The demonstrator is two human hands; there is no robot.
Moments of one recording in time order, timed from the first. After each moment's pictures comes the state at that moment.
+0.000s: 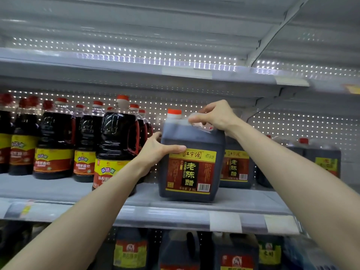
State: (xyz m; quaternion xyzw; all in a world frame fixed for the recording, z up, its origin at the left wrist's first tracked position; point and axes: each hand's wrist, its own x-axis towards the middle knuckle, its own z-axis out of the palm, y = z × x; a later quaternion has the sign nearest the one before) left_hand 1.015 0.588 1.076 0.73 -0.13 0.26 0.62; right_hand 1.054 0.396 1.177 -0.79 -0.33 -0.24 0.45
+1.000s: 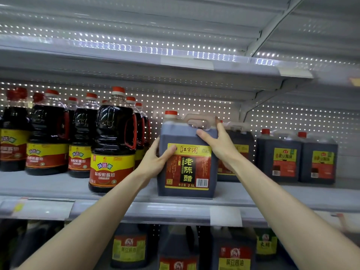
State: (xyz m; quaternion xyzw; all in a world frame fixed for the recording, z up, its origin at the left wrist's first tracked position) left_hand 1.038 0.587 1.037 0.72 -0.11 0.26 0.64; right_hand 1.078 0.395 1.093 -0.74 -0.28 -0.17 0.59
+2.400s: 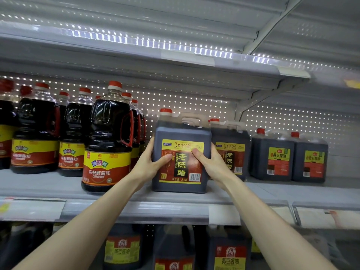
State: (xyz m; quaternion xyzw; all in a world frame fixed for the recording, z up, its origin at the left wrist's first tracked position) left_hand 1.044 0.600 1.018 0.72 -0.16 0.26 0.63; right_hand 1.083 0.404 1.039 -0.74 -0.24 -0.10 0.62
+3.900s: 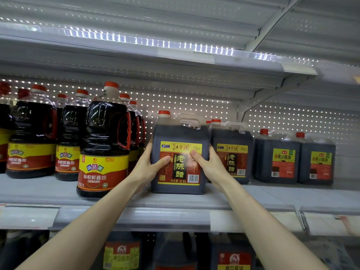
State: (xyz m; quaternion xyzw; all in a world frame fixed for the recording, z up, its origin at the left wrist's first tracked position) left_hand 1.064 0.602 1.016 0.73 -0.12 0.28 0.61; right_hand 1.106 0.413 1.034 -0.73 -0.23 -0.10 0.63
